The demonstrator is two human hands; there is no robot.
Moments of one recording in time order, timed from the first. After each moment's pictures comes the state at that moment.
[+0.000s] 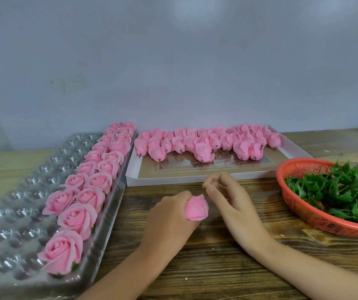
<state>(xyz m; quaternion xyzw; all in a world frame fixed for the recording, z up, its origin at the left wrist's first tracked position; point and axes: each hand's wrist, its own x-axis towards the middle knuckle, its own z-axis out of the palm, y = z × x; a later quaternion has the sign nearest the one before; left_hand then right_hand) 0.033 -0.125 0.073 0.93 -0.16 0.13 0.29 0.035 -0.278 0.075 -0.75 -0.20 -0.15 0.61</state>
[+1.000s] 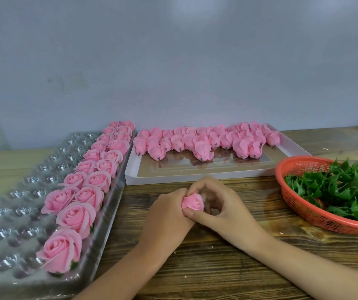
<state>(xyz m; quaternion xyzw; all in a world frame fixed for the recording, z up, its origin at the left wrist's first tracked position) 0.038 -0.124 0.071 0.91 -0.15 0.12 0.36 0.035 -0.276 0.073 -0.76 -0.28 -0.08 0.58</state>
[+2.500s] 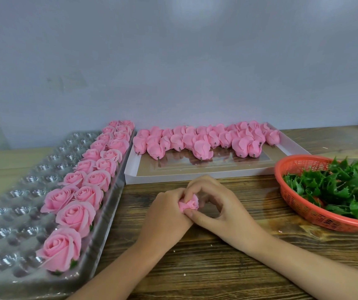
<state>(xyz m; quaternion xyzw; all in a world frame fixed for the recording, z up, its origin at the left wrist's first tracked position) 0.038 -0.123 0.077 0.90 -0.16 0.08 0.39 0.032 -0.278 0.077 -0.77 -0.33 -0.10 0.54</state>
